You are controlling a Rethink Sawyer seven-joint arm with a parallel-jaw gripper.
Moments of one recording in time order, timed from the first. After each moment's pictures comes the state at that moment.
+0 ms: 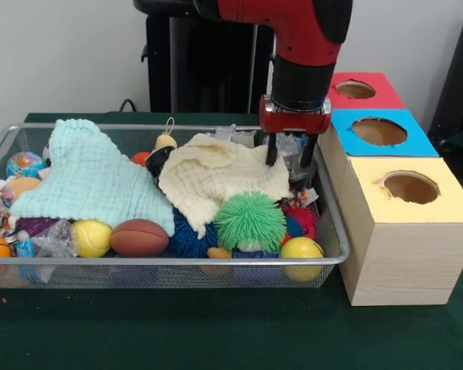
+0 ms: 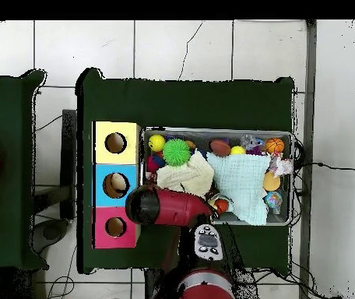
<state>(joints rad) -0.06 -0.53 -0.07 1.84 0.04 0.30 1.59</state>
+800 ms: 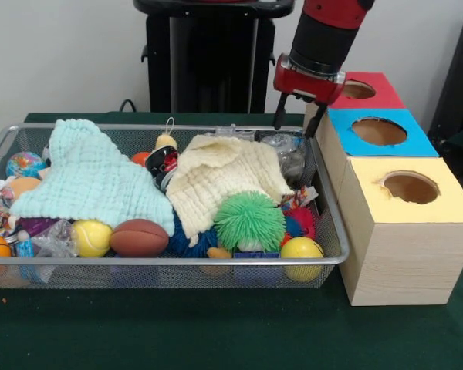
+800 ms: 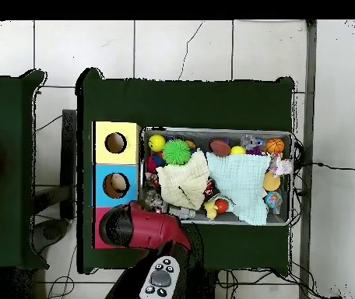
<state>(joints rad) 0.18 -0.58 -0.28 1.91 0.16 0.30 1.81</state>
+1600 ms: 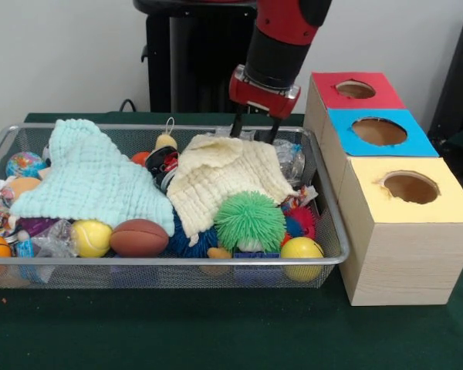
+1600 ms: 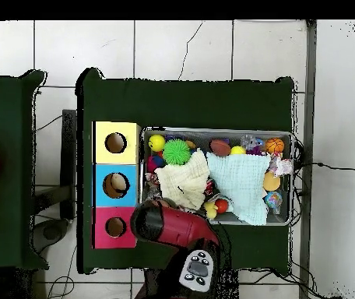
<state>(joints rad) 0.05 -0.52 -0.29 1.91 0.15 0.24 1.82</state>
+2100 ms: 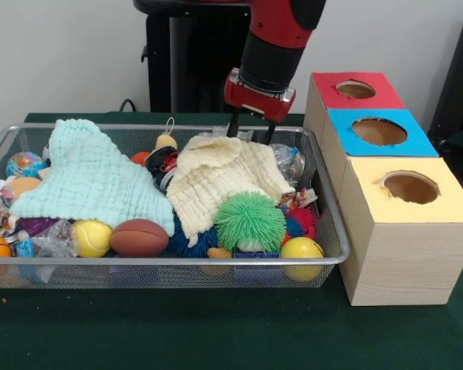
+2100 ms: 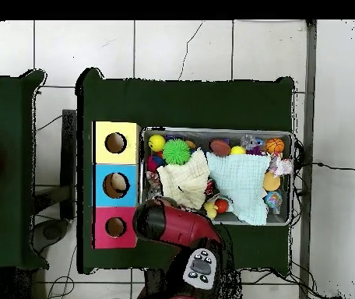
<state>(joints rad) 0.04 -0.52 -0.27 1.91 0.15 0.23 1.82</state>
